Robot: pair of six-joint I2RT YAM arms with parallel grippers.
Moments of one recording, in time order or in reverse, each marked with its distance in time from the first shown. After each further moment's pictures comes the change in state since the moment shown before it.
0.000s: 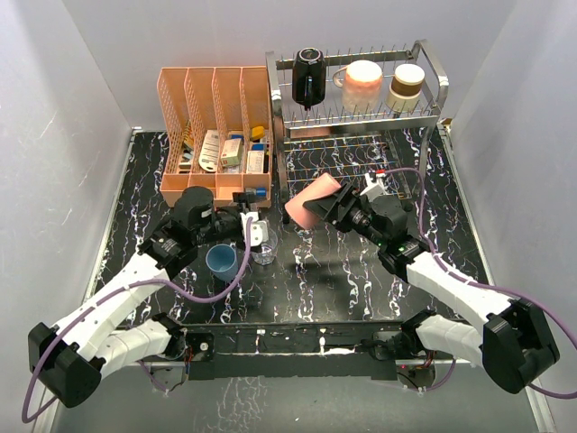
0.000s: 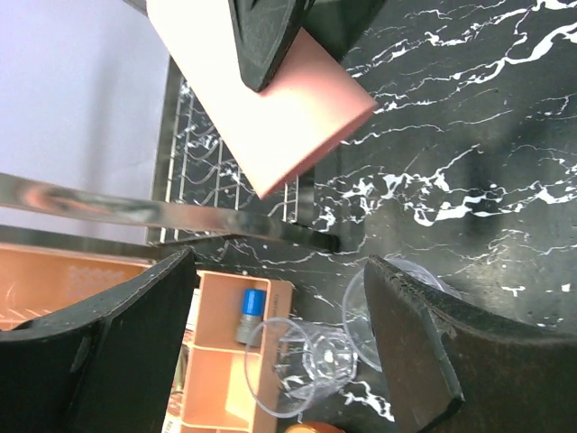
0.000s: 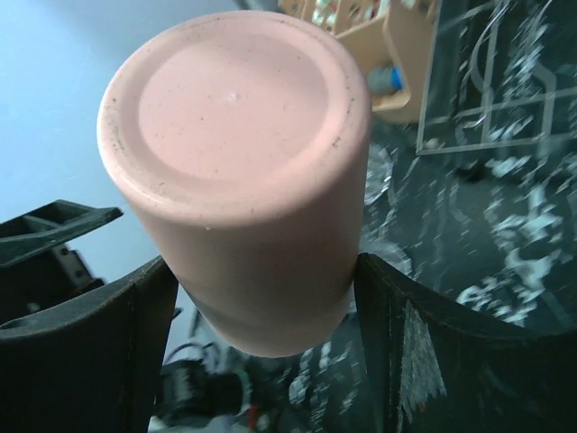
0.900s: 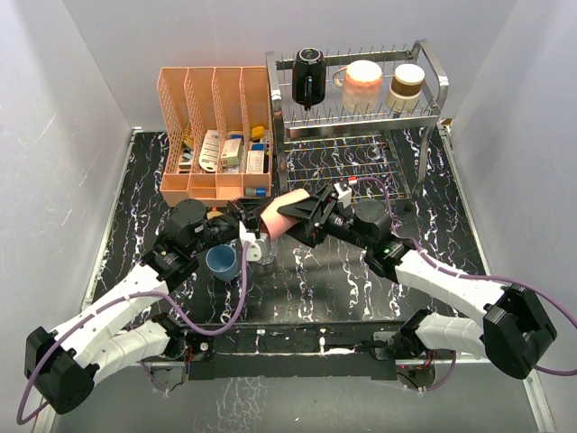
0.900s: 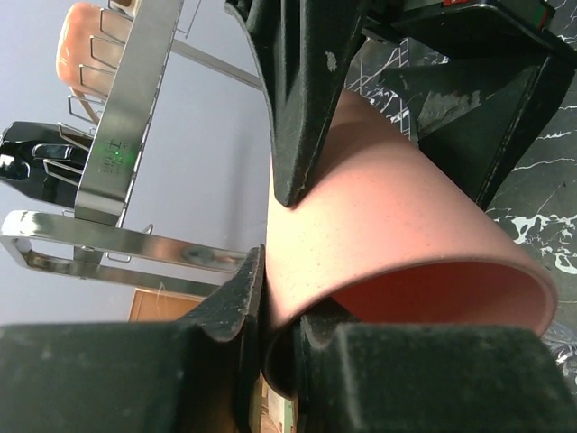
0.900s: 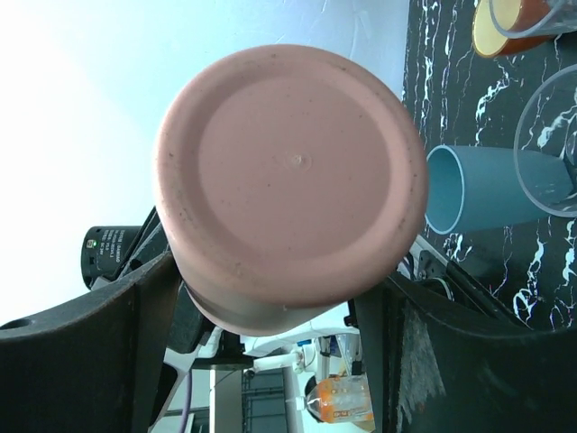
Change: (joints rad) left arm -0.057 -0.071 -0.135 0.357 -0.036 0.183; right arm 0.178 0.067 0.058 0.109 -0.169 0.576
